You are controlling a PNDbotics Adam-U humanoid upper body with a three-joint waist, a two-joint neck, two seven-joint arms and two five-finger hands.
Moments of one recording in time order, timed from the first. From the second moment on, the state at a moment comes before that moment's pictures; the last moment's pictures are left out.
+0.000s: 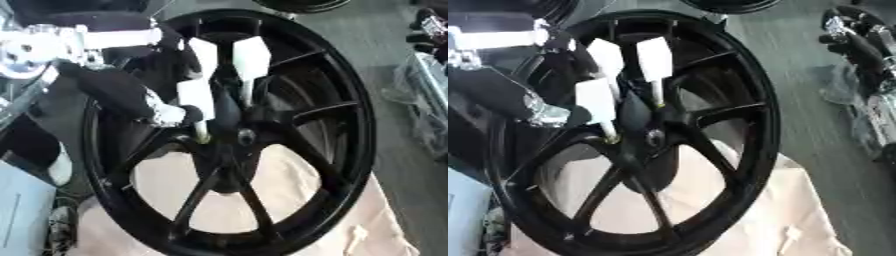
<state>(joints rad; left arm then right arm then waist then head) -1.05 0.68 -0.59 -1.83 -0.24 0.45 -0.77 -0.46 -0.64 -0.09 -1.58 -0.33 0.22 -0.12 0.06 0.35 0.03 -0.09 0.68</state>
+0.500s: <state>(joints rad) -1.05 0.67 -0.59 -1.80 -0.26 0.45 -0.77 -0.46 -0.64 -0.09 -1.58 -0.32 0.22 -0.12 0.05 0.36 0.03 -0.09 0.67</state>
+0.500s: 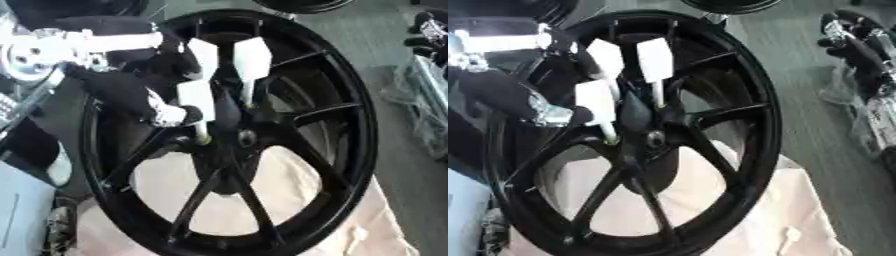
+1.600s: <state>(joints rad) -1.05 0.64 -0.59 -1.77 -0.27 0.44 -0.77 -0.46 -0.63 -0.09 -1.58 -0.32 0.22 -0.11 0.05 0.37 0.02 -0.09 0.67</state>
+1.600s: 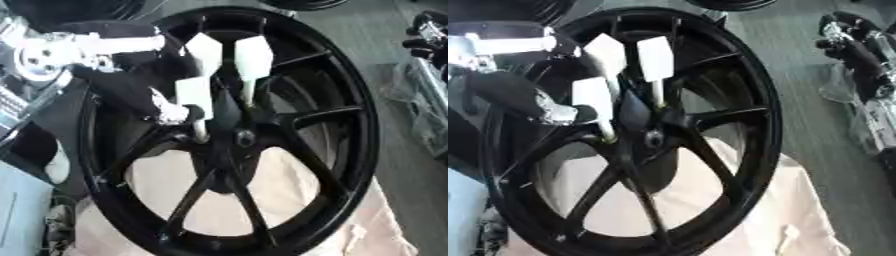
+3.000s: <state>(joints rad) -1.05 0.62 -0.59 -1.77 -0.26 0.47 -0.75 -0.46 -0.63 -0.09 -1.58 -0.32 0.22 -0.11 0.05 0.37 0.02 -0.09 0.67</state>
